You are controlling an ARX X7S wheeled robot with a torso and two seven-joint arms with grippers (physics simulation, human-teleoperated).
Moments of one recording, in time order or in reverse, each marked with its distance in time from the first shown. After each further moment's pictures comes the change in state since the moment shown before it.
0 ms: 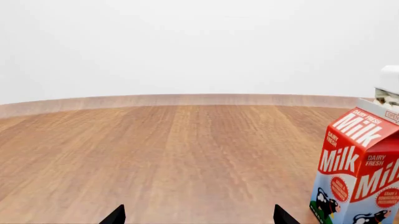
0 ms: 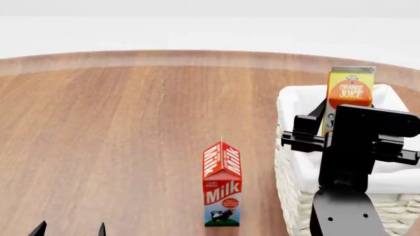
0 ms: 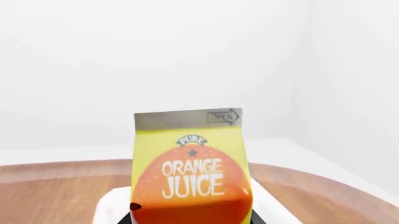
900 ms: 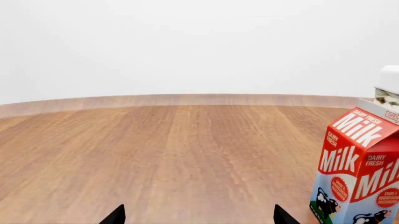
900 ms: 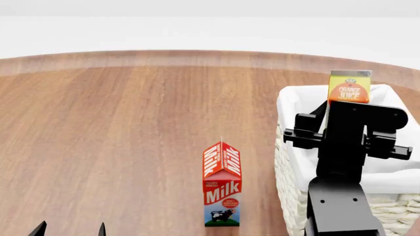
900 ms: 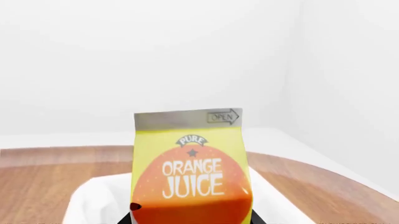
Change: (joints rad) left arm -0.003 -0.006 0.009 -0.001 -0.006 0.004 -0.008; right arm 0.162 -0.065 -0.033 0.434 -0.053 -0.197 -0.029
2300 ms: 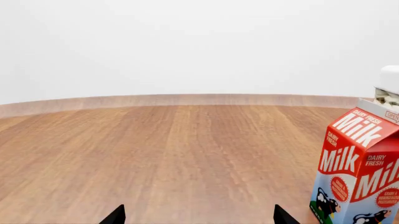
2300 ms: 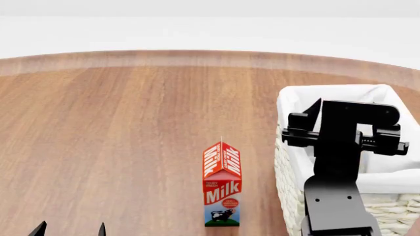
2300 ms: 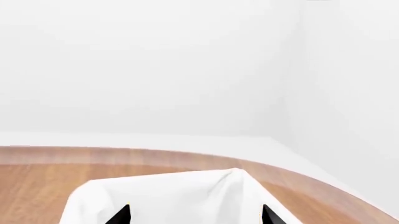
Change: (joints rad) left arm -0.004 -0.009 0.014 -0.002 -0.009 0.005 -0.011; right arm 0.045 -0.022 -0.017 0.131 -0.059 -0.093 -0.005
